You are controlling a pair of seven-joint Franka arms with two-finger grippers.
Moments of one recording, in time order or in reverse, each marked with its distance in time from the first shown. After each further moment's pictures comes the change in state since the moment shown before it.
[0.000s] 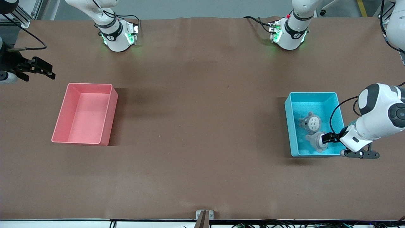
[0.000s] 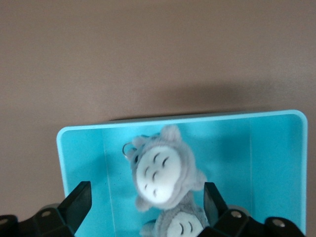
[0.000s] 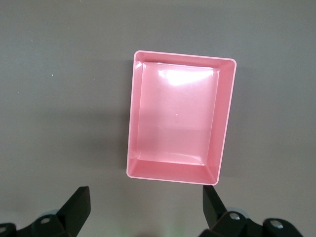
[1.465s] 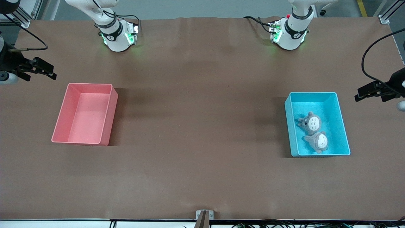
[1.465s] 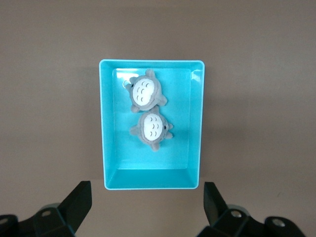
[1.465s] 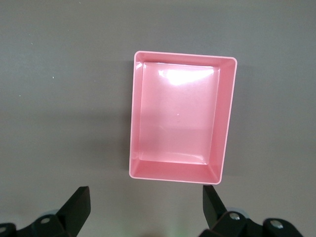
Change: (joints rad) left arm -0.760 -0.557 0.922 0.139 -0.656 -0.483 0.273; right arm 0.000 0.000 0.006 -0.001 0.002 0.001 0.026
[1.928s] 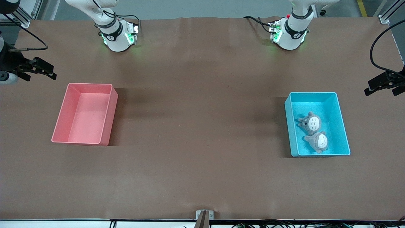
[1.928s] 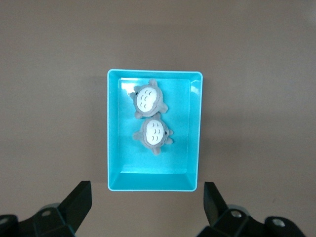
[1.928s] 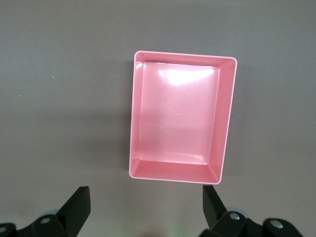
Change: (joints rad) left arm -0.021 -0.052 0.031 0.013 -0.003 0.001 -0.004; right arm 0.000 0.000 0.000 0.000 0.000 0.000 -0.001
